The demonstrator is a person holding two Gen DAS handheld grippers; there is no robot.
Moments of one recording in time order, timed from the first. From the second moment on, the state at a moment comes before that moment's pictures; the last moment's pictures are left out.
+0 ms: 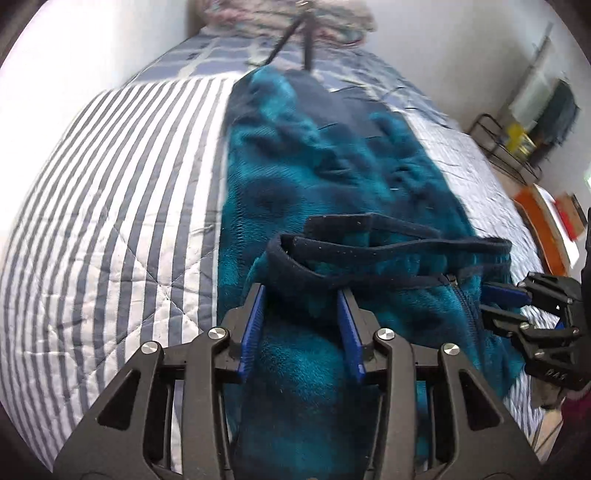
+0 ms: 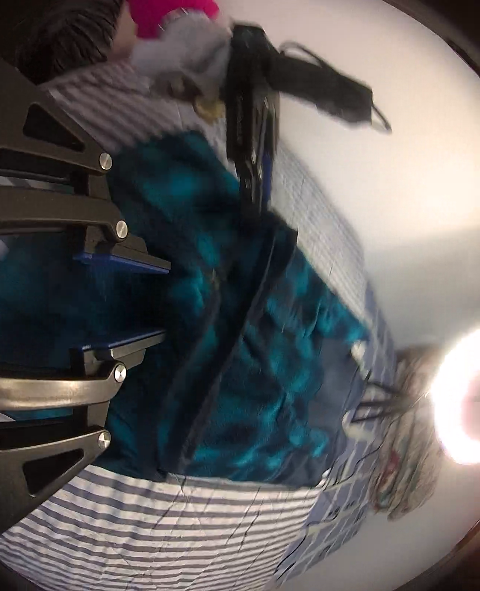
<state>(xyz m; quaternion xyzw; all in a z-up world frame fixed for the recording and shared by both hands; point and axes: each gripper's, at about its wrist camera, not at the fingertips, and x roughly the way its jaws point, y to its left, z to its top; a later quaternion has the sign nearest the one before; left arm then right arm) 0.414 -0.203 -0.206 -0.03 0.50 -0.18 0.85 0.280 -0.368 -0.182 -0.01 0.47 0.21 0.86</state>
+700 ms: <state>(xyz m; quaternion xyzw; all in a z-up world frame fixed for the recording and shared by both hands) 0.367 -0.158 -0.215 -0.09 0.54 -0.19 0.82 0.271 -0.441 -0.181 0.07 0.46 0.11 0.88</state>
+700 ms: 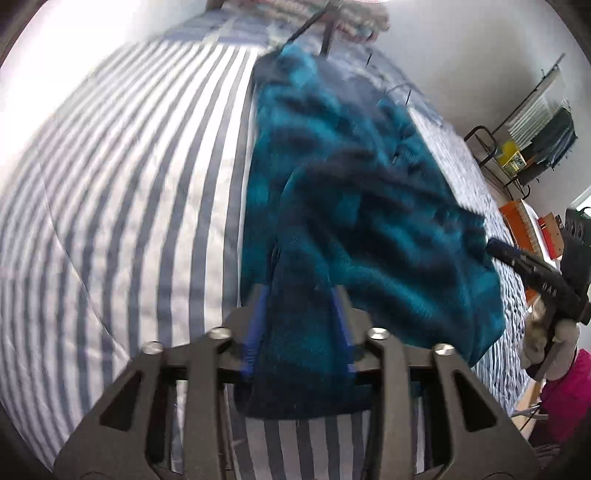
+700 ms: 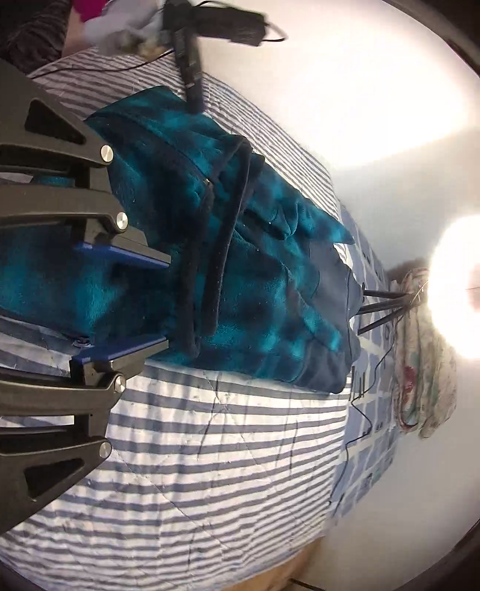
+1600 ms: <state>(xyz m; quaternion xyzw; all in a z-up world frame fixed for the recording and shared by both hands) 0.467 -0.145 -0.077 -0.08 0.41 -0.16 0.89 0.312 -0.455 -0.098 0.00 0.40 0.07 0.91</state>
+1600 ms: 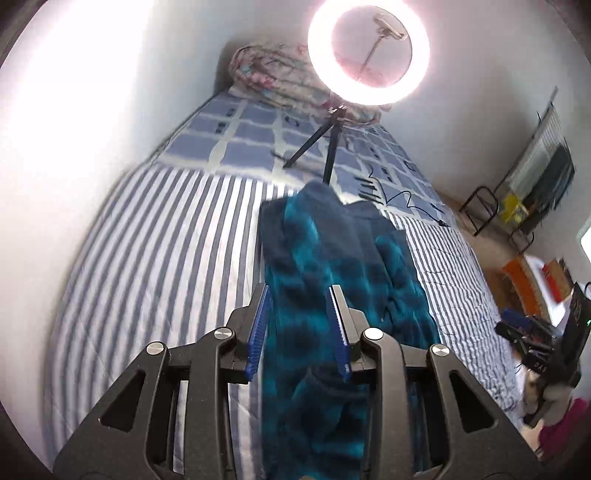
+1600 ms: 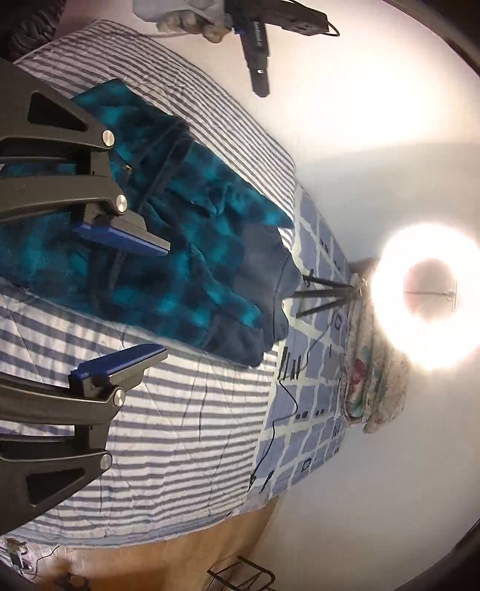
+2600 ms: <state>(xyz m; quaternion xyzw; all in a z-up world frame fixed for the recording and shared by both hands) 0.664 -0.257 -0.248 0.05 0.49 -0.20 0.85 0.504 -0.453 -0.221 0.01 0.46 0.10 0.88</state>
